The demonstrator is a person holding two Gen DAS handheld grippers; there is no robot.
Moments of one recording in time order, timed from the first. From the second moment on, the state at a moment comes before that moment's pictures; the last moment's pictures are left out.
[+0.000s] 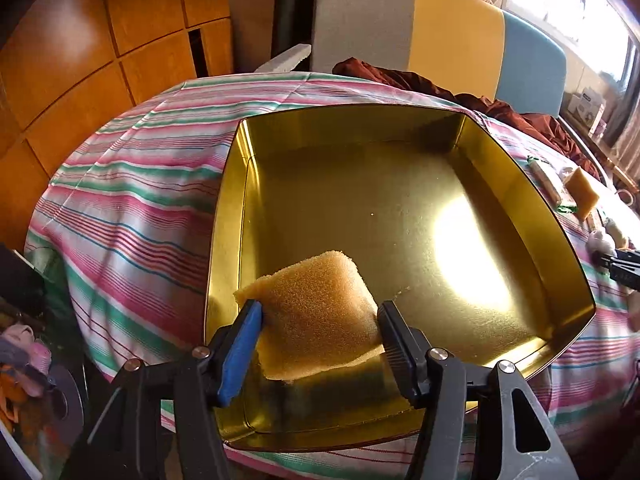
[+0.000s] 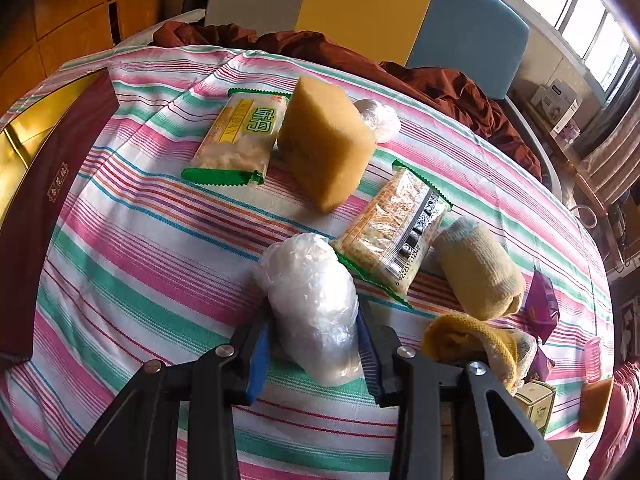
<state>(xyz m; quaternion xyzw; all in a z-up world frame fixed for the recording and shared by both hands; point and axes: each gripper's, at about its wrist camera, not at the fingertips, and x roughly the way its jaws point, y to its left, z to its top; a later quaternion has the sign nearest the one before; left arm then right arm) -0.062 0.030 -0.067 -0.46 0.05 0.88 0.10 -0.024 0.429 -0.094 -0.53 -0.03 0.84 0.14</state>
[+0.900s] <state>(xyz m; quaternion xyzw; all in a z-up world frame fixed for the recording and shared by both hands) -0.037 -0.014 -0.021 -0.39 -0.03 0.92 0.07 -0.003 0.374 -0.059 -0.49 0.06 0.87 0.06</state>
